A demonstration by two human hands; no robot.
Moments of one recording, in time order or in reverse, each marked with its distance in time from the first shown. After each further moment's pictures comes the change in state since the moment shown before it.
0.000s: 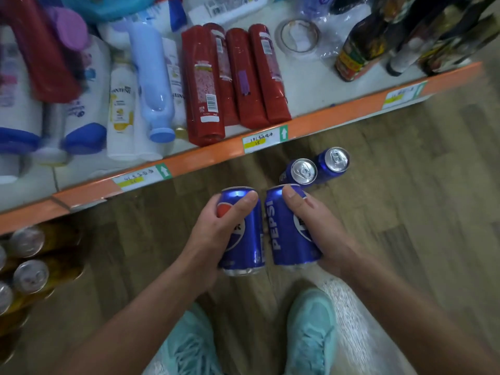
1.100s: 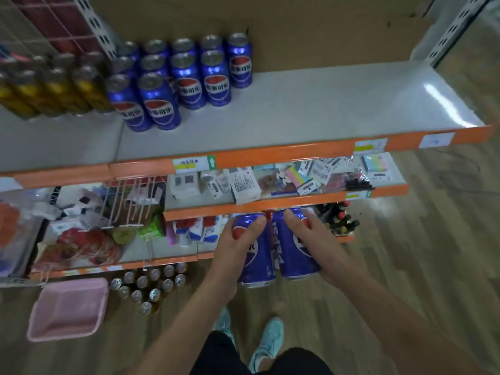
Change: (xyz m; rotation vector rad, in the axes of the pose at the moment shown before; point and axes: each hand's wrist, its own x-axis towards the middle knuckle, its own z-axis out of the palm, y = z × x) left_hand -0.551 0.465 0.199 -0.145 0.207 0.295; right_hand -0.518 -0.521 0.133 -0.287 -0.110 -0.262
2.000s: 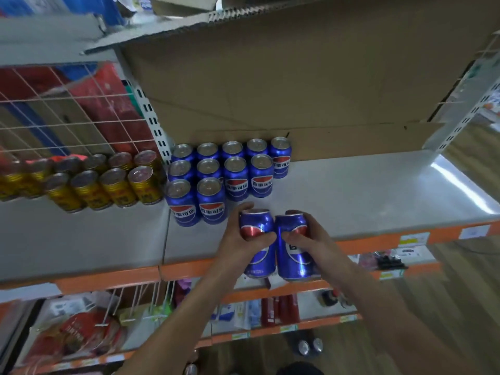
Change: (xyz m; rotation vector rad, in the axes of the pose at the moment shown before) left_hand 0.125 0.173 -0.083 0.197 -0.107 0.385; right_hand 0.117 -0.146 0.086 0.048 -0.050 -0.233
